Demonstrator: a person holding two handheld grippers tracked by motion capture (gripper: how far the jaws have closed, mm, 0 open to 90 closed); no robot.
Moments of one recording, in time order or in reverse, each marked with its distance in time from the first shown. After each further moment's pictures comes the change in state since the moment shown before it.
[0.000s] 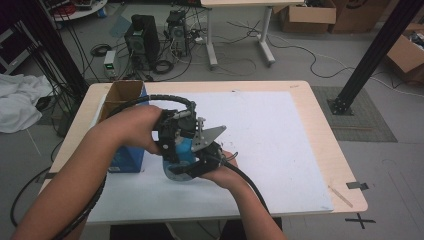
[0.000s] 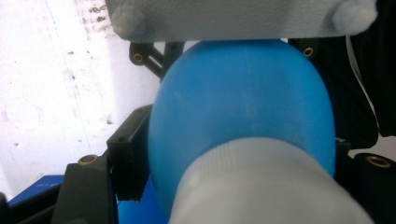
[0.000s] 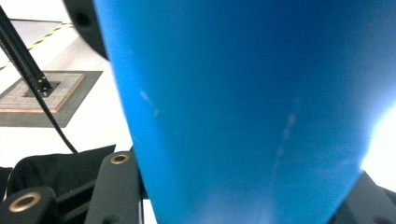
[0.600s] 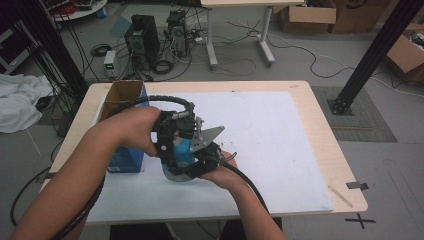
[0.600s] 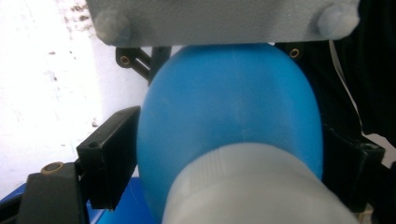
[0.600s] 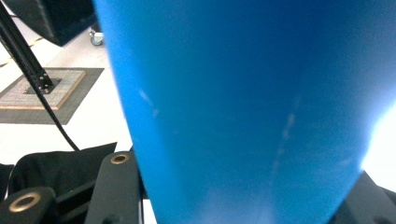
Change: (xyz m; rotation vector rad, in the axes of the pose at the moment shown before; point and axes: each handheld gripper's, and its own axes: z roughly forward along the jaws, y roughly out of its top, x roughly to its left) left arm 0.001 -0.003 0.003 -0.010 -0.041 0.008; right arm 0.001 0.000 0.003 0.010 0.008 0.008
